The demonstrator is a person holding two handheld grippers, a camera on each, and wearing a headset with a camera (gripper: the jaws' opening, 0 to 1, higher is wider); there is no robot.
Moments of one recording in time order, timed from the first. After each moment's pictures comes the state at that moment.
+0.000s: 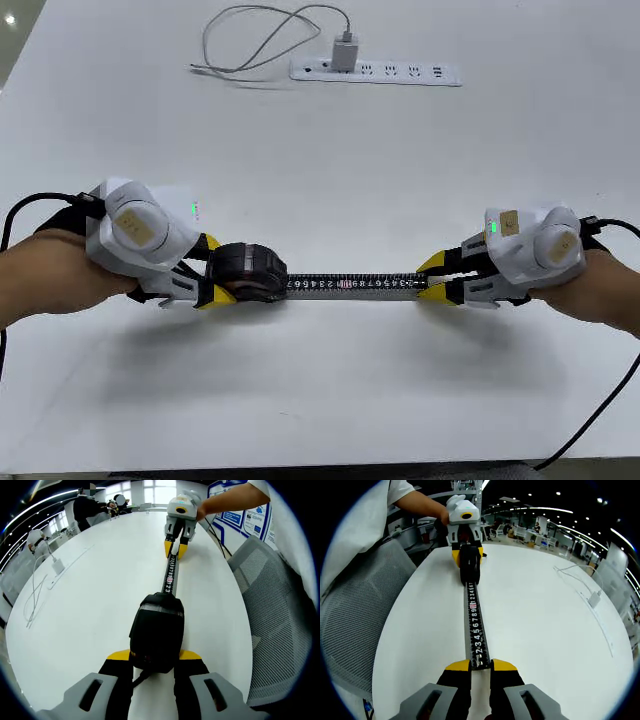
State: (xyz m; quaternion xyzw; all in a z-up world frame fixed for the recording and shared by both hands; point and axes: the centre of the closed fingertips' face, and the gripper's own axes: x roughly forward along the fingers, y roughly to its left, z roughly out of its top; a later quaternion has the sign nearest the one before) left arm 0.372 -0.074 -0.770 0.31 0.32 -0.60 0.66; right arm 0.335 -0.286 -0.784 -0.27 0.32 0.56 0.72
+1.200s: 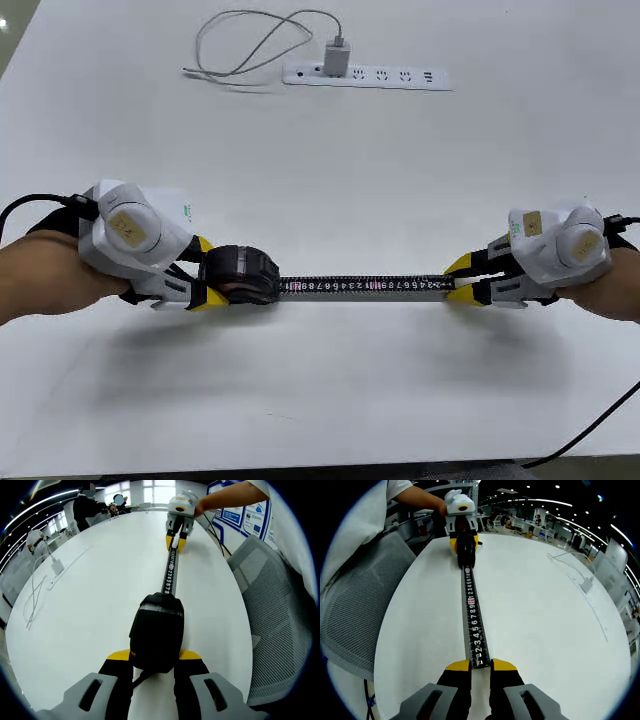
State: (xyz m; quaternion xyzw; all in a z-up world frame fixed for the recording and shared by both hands) left arm 0.372 -0.074 -0.770 0.32 0.32 -0.61 0.66; right arm 0.331 -0.334 -0.786 -0.29 0.35 0.54 0.71
